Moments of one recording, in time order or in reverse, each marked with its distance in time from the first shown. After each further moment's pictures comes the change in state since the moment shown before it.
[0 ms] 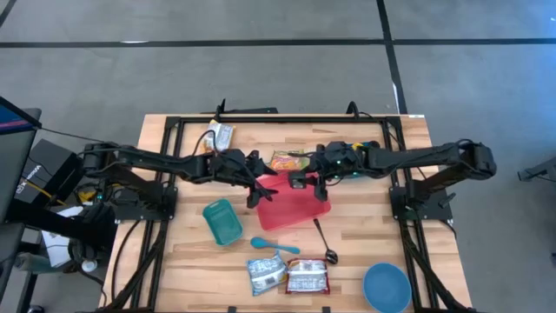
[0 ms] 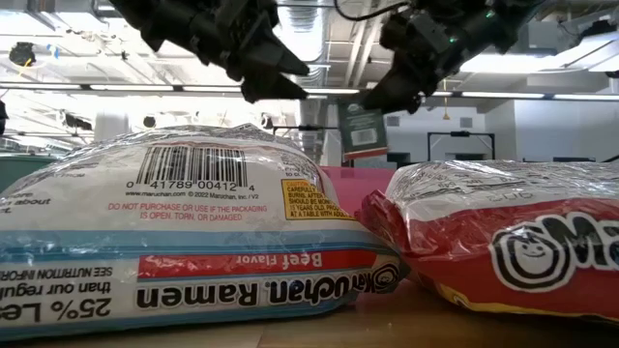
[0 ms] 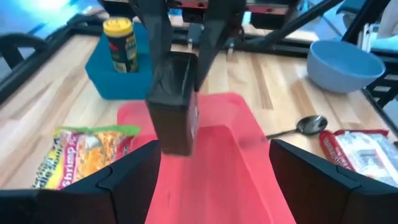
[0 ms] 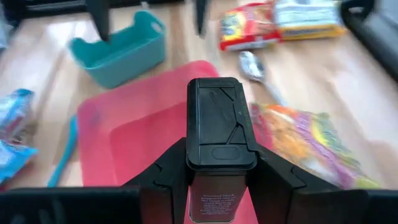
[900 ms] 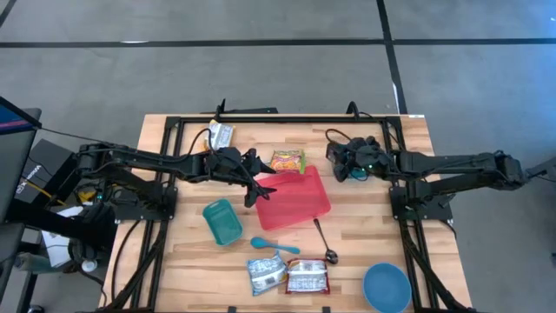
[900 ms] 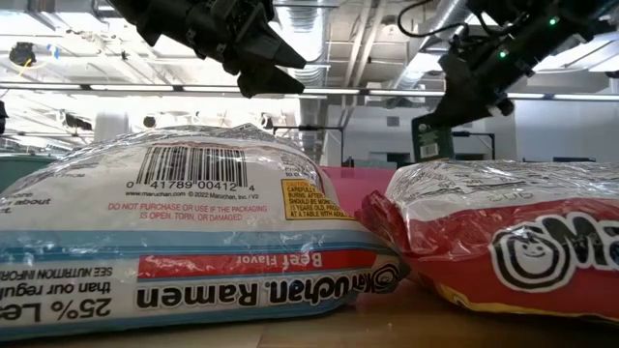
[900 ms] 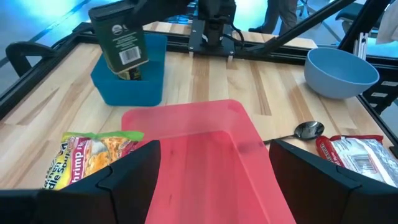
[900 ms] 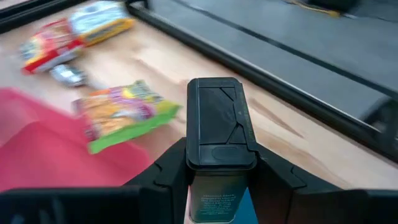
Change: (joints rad) left arm 0.000 -0.036 -0.001 -0.020 -0.007 0.000; right arm 0.000 -0.381 -0.220 -0.233 0.635 0.400
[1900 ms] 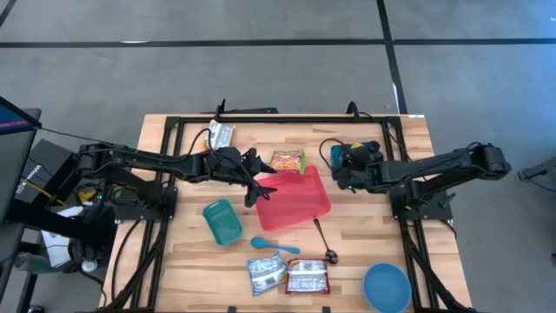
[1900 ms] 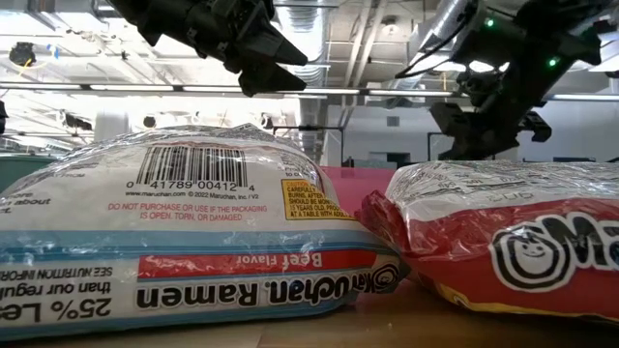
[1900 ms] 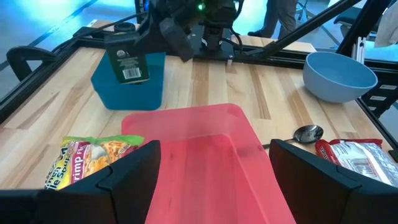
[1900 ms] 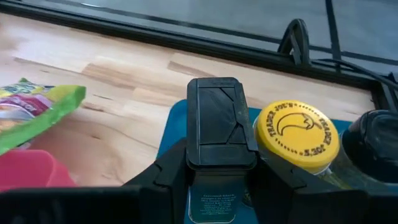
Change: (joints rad) left arm 0.000 0.001 0.000 0.017 0.001 0.000; right arm 0.134 0.267 0.000 -0.225 0.352 0.639
